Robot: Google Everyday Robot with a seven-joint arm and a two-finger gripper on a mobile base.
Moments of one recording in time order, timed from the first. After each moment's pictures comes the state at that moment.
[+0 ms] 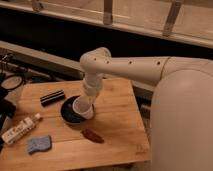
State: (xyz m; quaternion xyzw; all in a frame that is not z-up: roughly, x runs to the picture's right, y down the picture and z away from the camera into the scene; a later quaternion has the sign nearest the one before) arm -0.079 0.064 0.746 -0.36 0.10 0.46 0.81
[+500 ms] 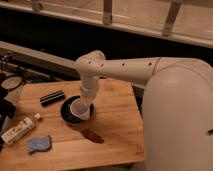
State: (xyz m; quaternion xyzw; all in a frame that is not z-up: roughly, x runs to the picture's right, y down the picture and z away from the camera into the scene) arm -0.096 0.078 0.761 -0.36 0.10 0.43 0.82
